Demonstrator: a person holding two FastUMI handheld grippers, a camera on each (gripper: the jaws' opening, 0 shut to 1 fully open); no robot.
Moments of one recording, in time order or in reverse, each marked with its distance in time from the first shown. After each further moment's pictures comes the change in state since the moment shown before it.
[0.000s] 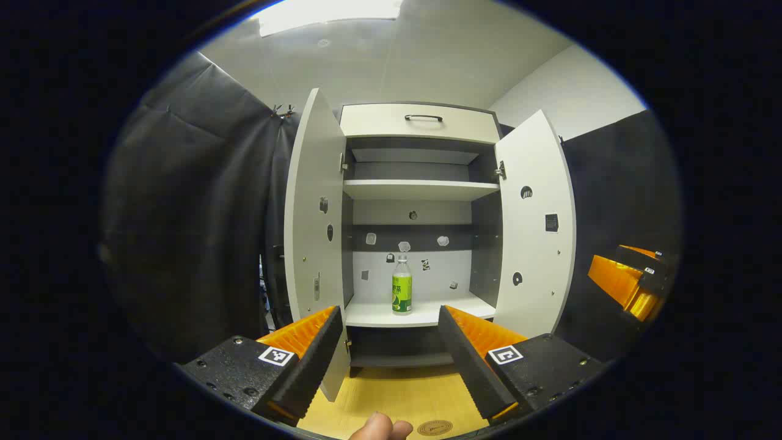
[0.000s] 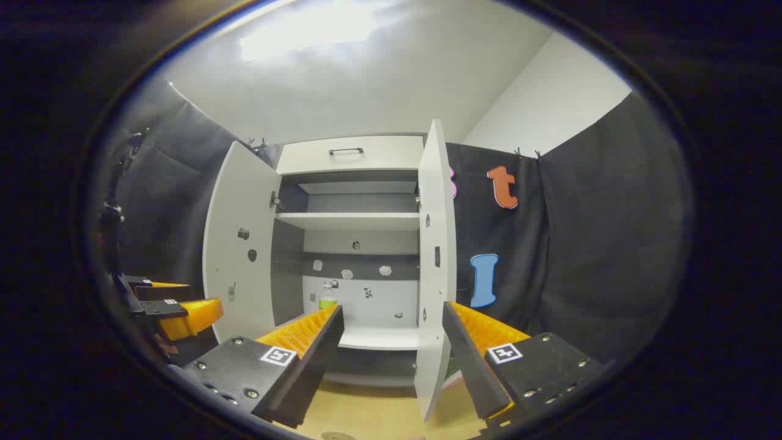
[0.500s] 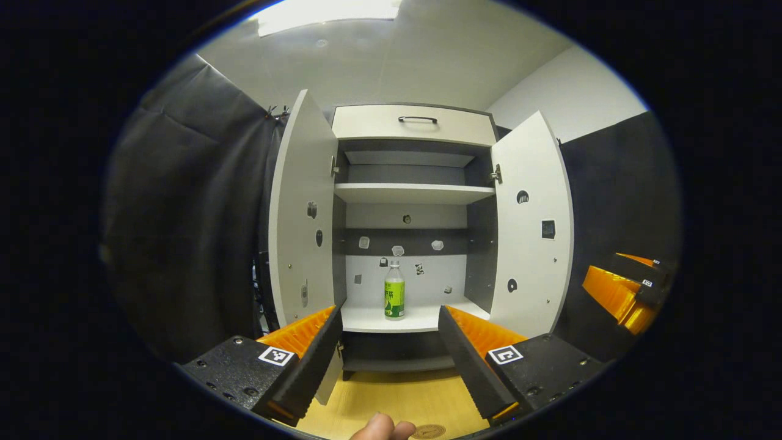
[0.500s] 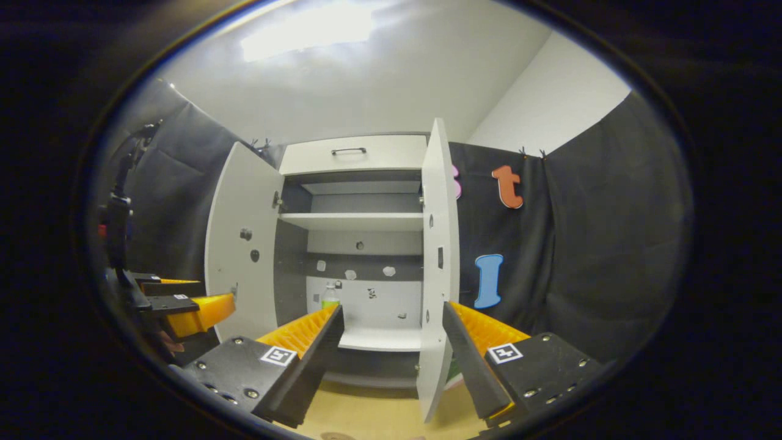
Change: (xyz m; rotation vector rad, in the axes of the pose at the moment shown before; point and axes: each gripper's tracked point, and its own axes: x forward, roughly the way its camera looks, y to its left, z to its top) left arm 0.025 -0.010 0.007 -0.002 -0.006 -0.020; right arm 0.014 -0.005 0.000 0.002 -0.002 0.008
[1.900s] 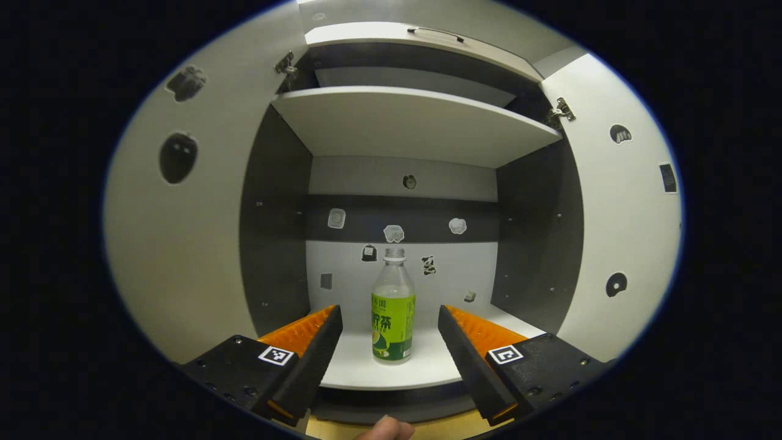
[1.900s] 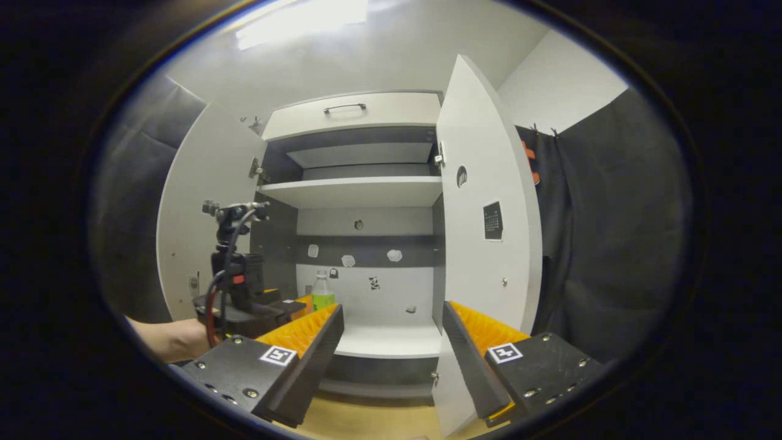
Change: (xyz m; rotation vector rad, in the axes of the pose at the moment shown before) left arm 0.321 0.012 -0.094 -0.020 0.019 -0.077; right arm 0.124 0.032 -0.067 0.011 0.068 -0.001
